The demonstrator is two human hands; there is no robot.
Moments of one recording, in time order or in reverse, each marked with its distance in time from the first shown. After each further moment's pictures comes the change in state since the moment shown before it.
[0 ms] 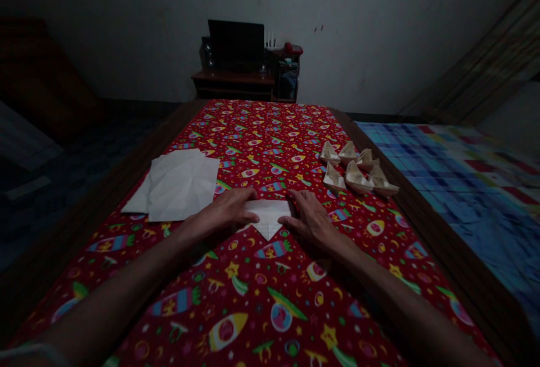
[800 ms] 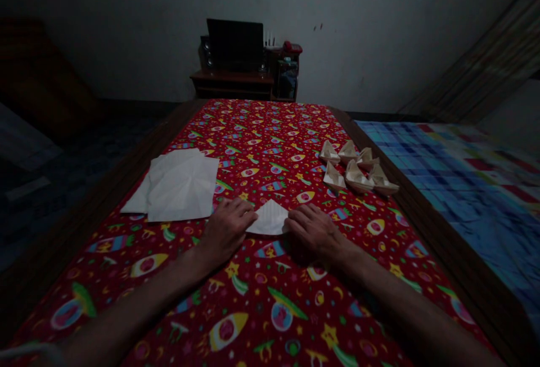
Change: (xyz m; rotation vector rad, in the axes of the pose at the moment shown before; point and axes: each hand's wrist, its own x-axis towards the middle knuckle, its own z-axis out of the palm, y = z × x) left_hand -0.047 0.021 0.023 0.442 0.372 0.338; right_hand -0.012 -0.020 -0.024 -0.392 0.015 -0.571
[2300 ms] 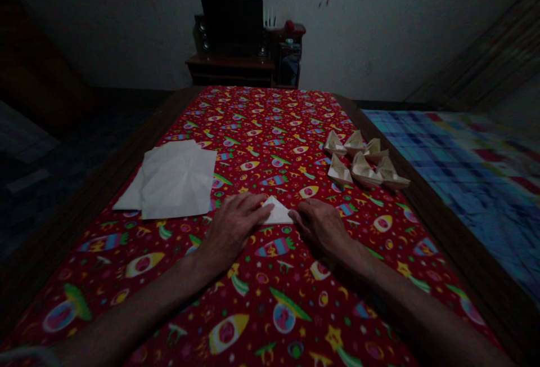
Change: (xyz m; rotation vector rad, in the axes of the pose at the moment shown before) left_hand 0.000 0.009 0.011 -0.092 0.012 -0.033; right_hand -0.002 -0.003 0.016 0.199 -0.160 0.609
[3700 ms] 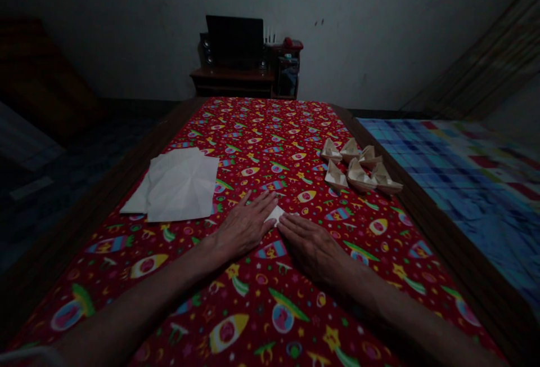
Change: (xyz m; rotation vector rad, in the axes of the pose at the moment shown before) left_hand 0.024 0.002 0.014 0.064 -0.212 0.038; right_hand -0.025 -0.012 -0.004 0.097 -0.011 -0.508
